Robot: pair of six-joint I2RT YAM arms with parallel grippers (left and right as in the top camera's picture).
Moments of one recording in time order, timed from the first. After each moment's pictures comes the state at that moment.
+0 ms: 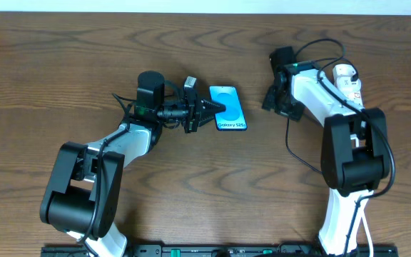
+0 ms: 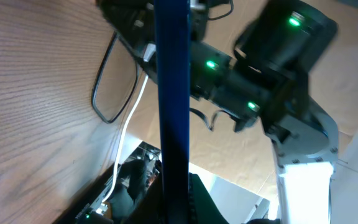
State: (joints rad) left arm -0.26 1.81 0.85 0.54 1.15 -1.53; right arm 0.22 2.13 1.52 -0.86 0.11 0.66
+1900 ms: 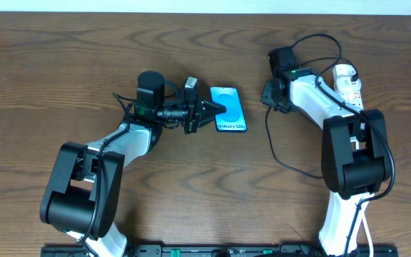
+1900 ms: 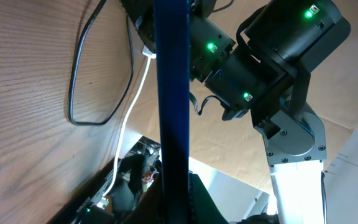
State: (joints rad) left arm -0.26 1.81 0.85 0.54 1.18 -1.52; right arm 0.24 2.11 1.44 -0.61 0.11 0.56
